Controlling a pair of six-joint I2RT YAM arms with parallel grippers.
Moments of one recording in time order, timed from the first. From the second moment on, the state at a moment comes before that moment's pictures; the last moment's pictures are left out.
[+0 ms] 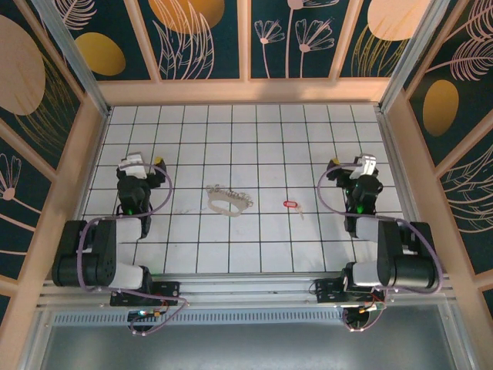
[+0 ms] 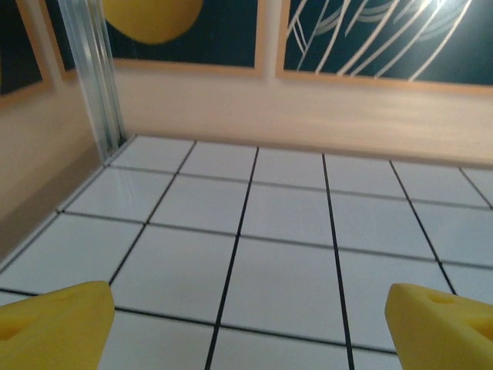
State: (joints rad) left arm 0.01 1.40 0.32 0.97 -0.11 -0.08; right arm -0.04 1.34 0.30 0.88 0.02 0.15
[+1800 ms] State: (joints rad) left arm -0.50 1.32 0.61 0.35 -0.09 -0.72; right arm 0.72 1.58 0.52 0.39 -0.26 0.60
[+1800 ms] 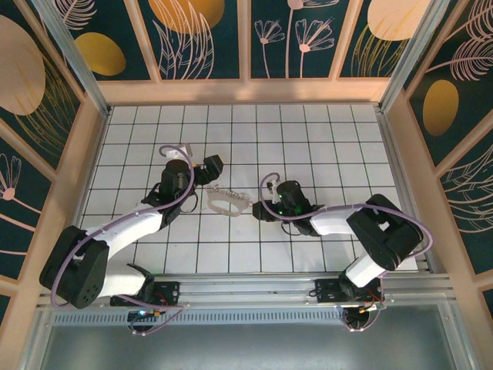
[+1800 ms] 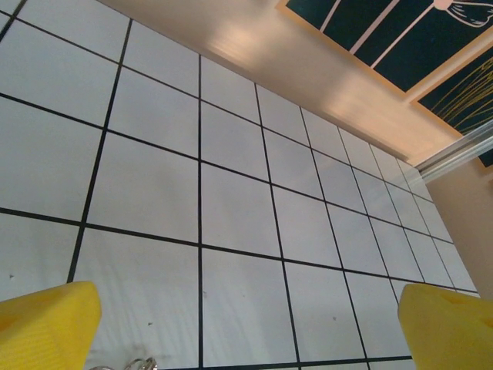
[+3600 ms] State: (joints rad) left arm -0.50 1.34 0.61 0.41 -0.05 -0.76; right arm 0.77 1.70 0.69 0.44 -0.39 0.62
